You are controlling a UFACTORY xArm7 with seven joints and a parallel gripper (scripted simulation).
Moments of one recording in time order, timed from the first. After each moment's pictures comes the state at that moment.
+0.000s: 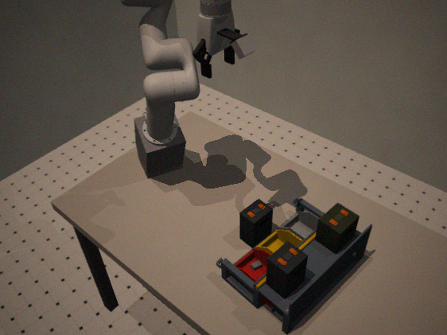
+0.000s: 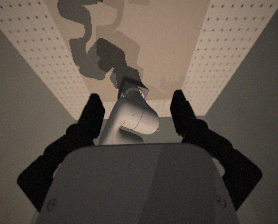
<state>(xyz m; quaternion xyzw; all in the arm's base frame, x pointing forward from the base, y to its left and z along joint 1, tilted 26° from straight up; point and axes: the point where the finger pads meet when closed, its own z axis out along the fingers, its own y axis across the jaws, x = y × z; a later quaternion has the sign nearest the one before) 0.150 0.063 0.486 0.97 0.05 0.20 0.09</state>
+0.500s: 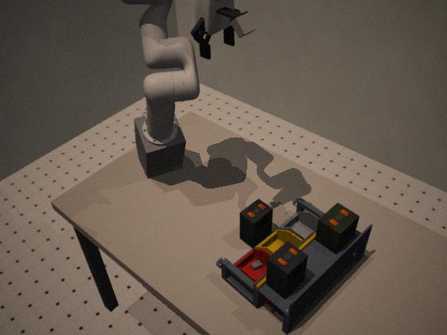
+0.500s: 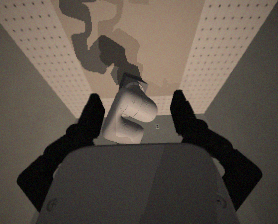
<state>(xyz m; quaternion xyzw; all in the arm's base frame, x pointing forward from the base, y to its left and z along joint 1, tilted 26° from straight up) 0.129 0.071 0.535 0.97 0.05 0.20 0.09</state>
